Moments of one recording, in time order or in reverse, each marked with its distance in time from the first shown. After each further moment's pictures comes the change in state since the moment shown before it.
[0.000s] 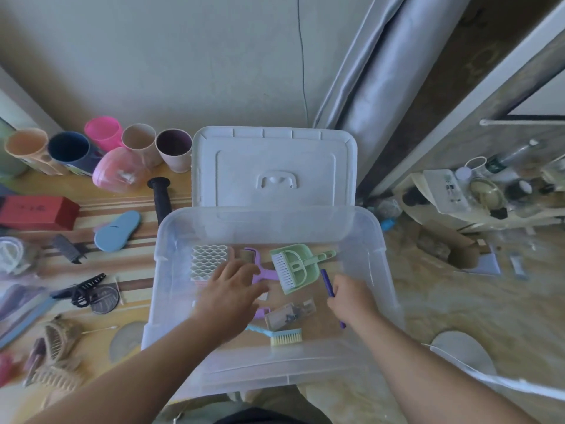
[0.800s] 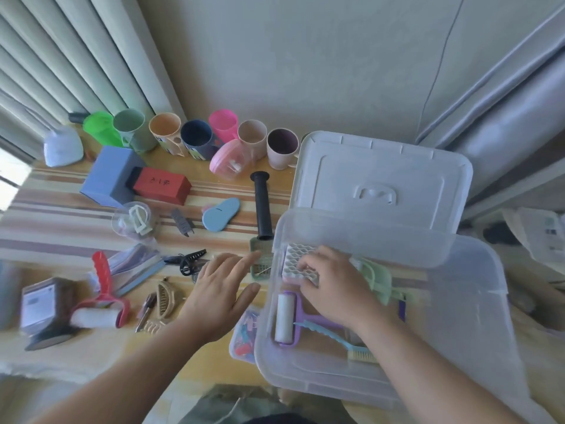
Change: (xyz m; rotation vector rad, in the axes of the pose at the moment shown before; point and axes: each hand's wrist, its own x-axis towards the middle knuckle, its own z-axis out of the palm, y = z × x) left_hand -0.136 -0.131 -0.044 -0.244 0.159 -0.365; right_hand -0.074 -0.224 -0.010 0.123 0.075 -0.794
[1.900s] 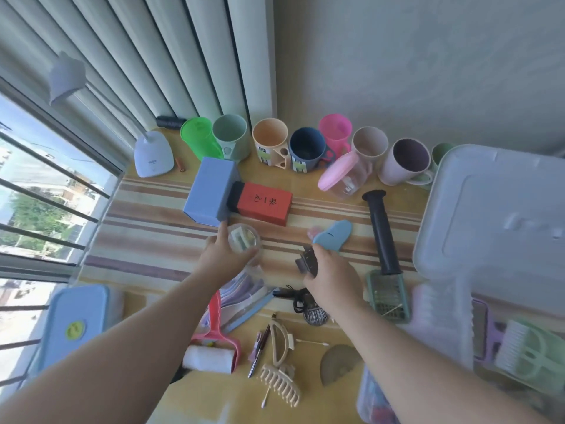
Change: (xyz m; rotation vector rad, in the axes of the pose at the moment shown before) left_hand 0.056 -0.306 -0.082 -0.298 -0.142 -0.901; right_hand 0.204 -0.159 0.196 -0.081 -0.004 0.200
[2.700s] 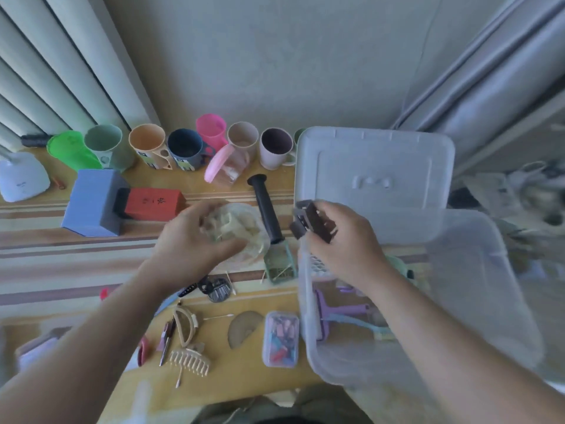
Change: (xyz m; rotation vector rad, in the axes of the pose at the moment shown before) left_hand -0.194 0.165 0.019 -0.128 -0.045 0.629; right_hand -0.135 0.124 -0.200 0.360 0.325 -0.077
